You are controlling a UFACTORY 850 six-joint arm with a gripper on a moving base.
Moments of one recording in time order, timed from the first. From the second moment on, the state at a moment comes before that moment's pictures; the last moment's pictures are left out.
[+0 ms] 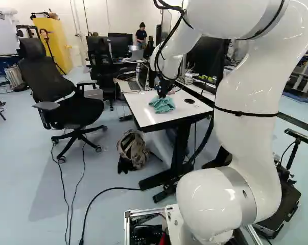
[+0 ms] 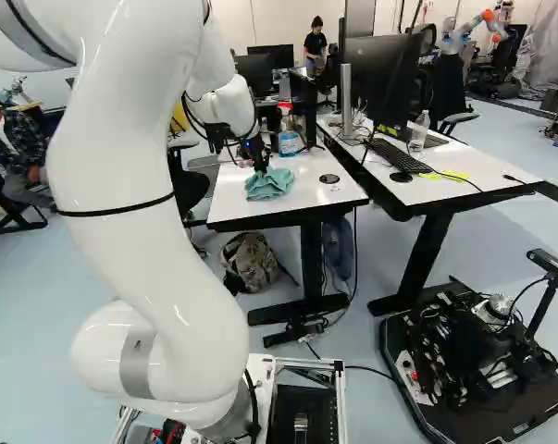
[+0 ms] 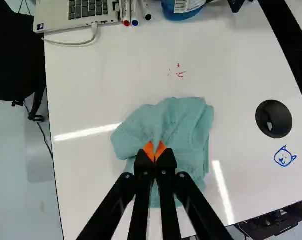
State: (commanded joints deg) arm 1.4 -16.6 -64.5 0.0 -18.1 0.0
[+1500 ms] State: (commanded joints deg) arm -0.4 -27.8 -78.6 0.0 -18.1 0.0
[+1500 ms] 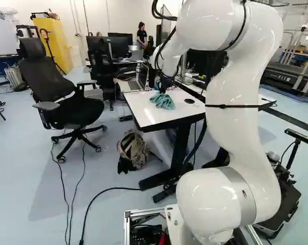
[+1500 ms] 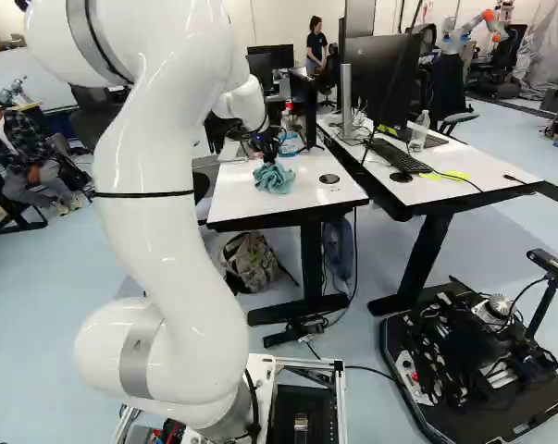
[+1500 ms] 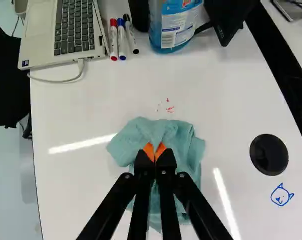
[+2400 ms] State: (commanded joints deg) arm -1.3 -37.1 -89.7 0.0 -18.1 0.0
